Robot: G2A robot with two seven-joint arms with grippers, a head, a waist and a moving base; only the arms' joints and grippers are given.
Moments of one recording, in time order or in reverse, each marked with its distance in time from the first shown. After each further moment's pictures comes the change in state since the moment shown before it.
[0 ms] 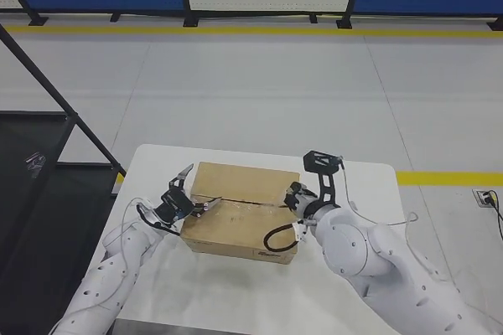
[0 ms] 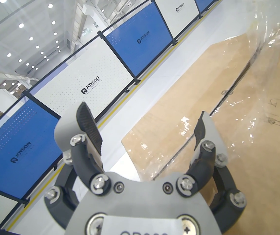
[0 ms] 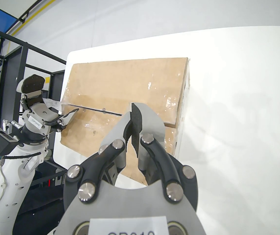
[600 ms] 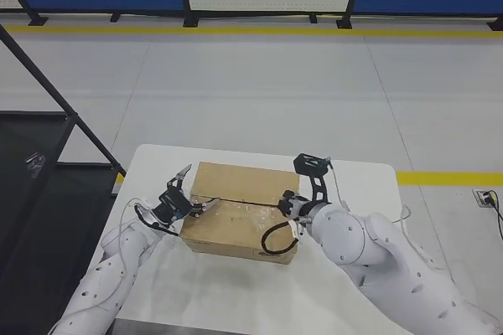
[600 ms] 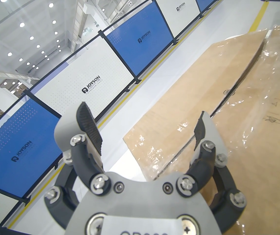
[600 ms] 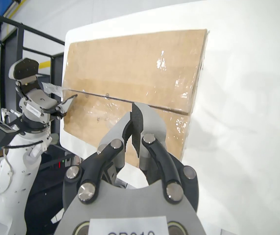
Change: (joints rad) left arm 0.008 0.003 -0.012 -0.007 0.004 -0.006 0.000; right arm 0.056 -0.025 -0.017 0.064 -0.001 -0.018 0.211
